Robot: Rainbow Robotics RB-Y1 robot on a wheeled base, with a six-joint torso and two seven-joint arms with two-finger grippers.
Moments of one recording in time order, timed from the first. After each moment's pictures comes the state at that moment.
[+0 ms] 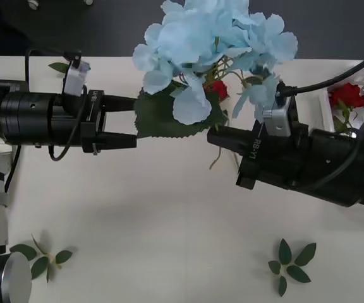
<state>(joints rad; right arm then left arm) -0.12 -0.90 0.40 -2.24 -1.83 0.44 2.67 -0.48 0.23 0.35 -1.49 1.60 1.74 -2.67</state>
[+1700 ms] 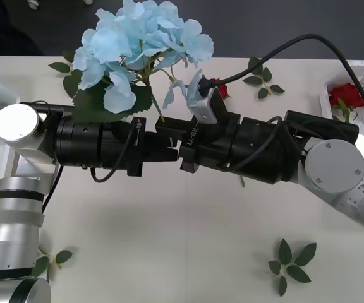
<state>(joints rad) -0.41 -0.71 0.64 -1.97 -1.77 0.37 2.67 -0.41 0.15 0.17 -1.49 1.56 1.63 -2.67</state>
